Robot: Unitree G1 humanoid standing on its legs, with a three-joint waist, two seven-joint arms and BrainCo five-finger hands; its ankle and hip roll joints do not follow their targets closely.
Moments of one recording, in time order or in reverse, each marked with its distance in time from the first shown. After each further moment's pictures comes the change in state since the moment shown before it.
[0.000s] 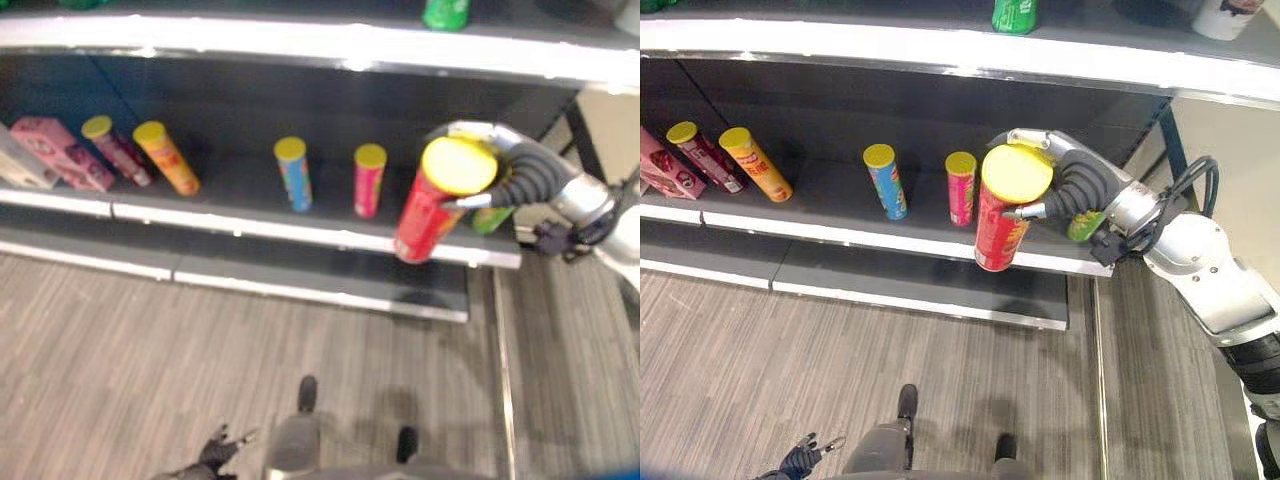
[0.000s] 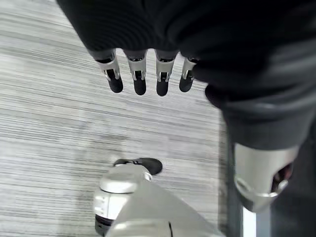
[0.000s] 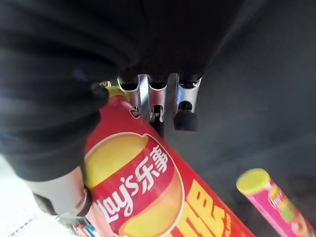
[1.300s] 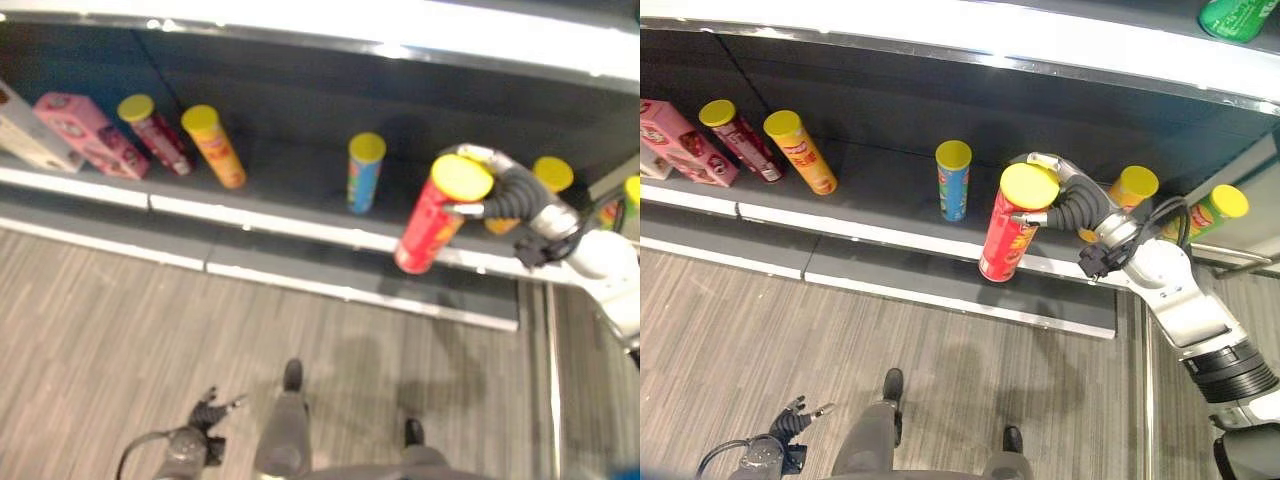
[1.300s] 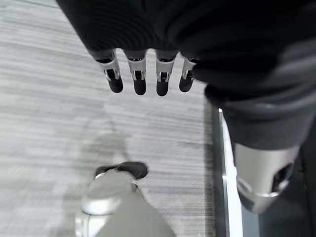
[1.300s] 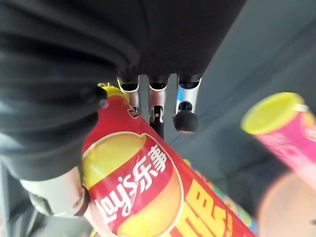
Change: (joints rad) left arm -0.103 0.103 -0.005 -0.066 0.006 0.012 0.029; right arm 0.115 0.264 -0.047 0.153 -0.082 0.081 -0.075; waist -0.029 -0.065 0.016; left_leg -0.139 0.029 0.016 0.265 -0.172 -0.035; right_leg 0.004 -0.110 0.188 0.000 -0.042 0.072
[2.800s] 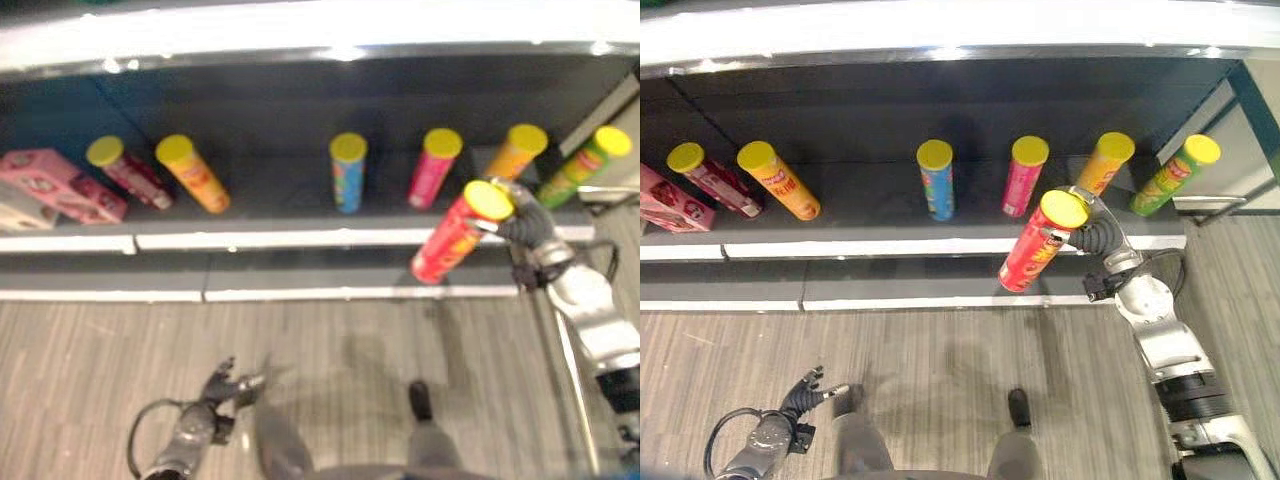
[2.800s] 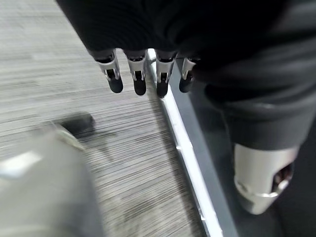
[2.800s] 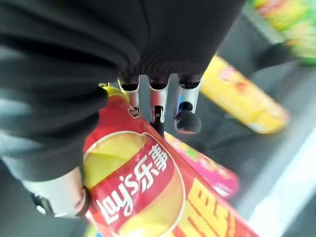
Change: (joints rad) left arm 0.067 0.001 -0.119 -0.240 0.012 0.001 -0.023; right arm 0.117 0.128 -0.103 0.193 -0.062 0.028 -0.110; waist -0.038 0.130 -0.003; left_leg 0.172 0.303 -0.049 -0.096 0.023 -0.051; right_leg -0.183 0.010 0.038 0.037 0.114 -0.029
